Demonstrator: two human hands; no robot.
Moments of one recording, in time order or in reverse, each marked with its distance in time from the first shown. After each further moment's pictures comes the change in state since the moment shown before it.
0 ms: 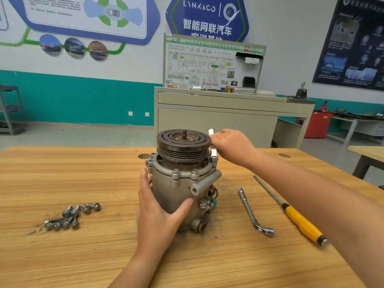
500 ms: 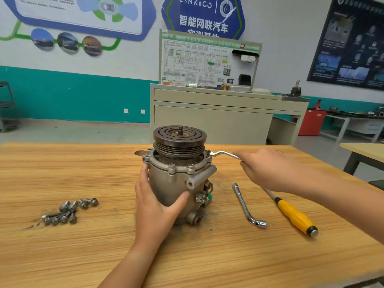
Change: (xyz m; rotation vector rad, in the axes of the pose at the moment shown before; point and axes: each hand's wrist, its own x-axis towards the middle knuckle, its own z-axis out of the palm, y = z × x) left_hand 0.002 -0.006 0.002 -0.004 -0.031 -0.031; right_hand -0.082 -0.024 -0.068 0.067 -0.356 0.305
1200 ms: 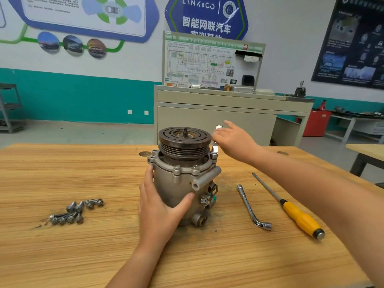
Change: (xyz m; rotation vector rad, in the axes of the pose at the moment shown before) left_hand -0.001 0.007 -0.003 0.041 -0.002 -0.014; right_hand 0.101 0.007 0.034 -0.180 0.336 -0.334
